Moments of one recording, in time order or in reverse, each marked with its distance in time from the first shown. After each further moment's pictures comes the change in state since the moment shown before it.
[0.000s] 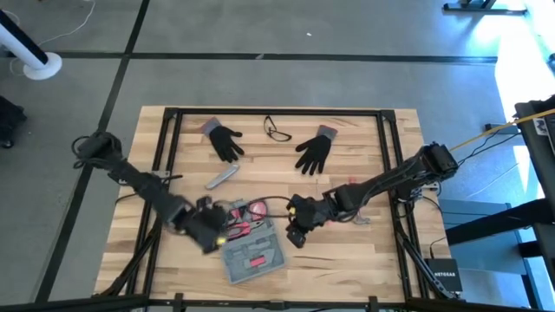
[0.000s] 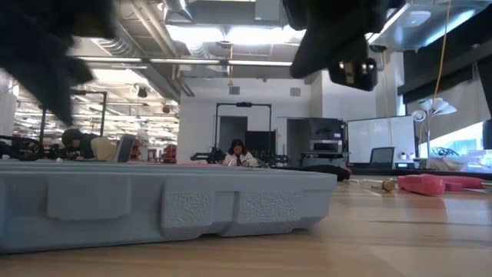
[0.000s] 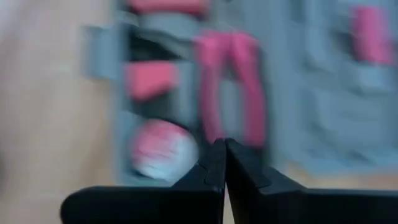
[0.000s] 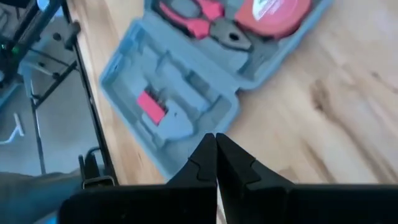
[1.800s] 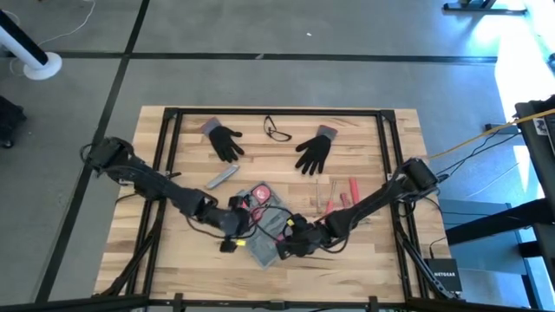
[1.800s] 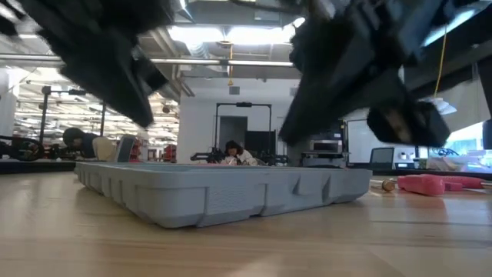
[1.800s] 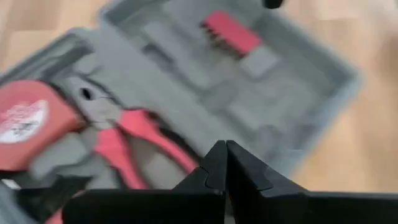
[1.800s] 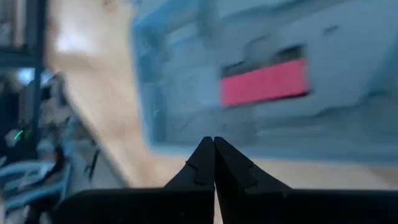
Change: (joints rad) left arm 0.224 0.160 0.000 0.431 0.146 0.567; right arm 0.133 0.244 0.012 0.218 0.151 0.629
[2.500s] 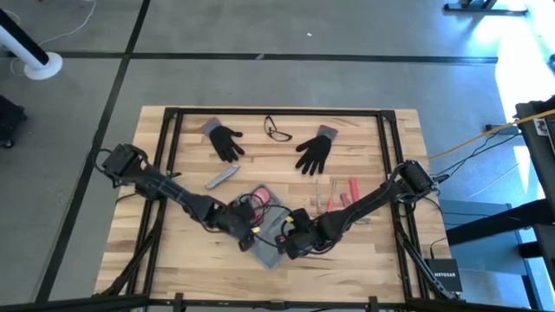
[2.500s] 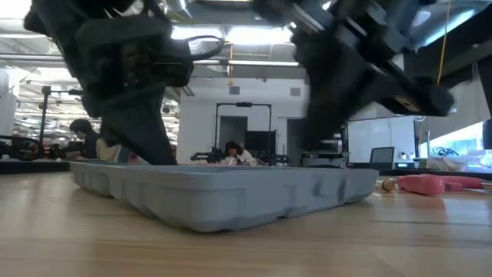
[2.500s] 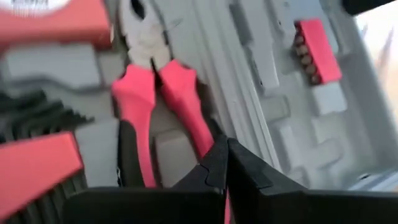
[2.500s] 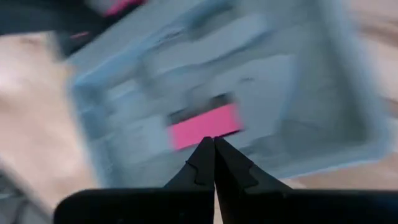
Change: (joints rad) left arm -0.044 0.208 0.012 0.058 -0.055 -0.703; right arm -0.002 0.040 0.213 -0.500 0.057 0.080
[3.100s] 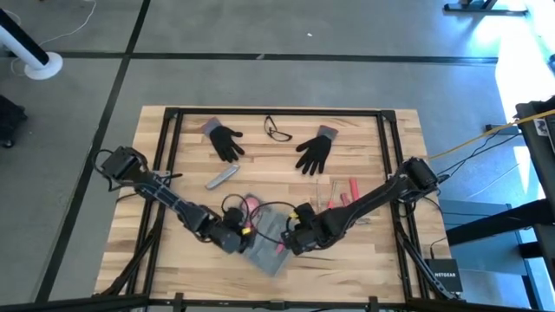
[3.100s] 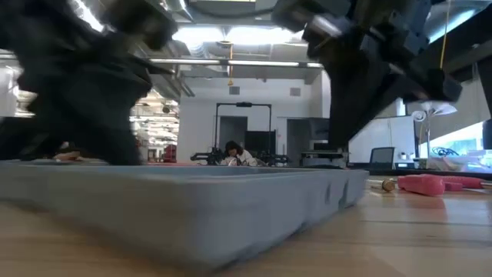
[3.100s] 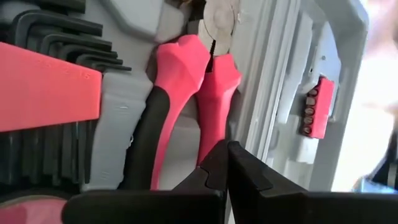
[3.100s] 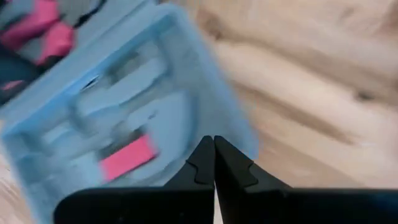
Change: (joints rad) left arm -0.048 0.012 -0.001 -0.005 -0.098 -0.799; right arm -0.007 -0.061 0.000 -0.159 0.031 -0.059
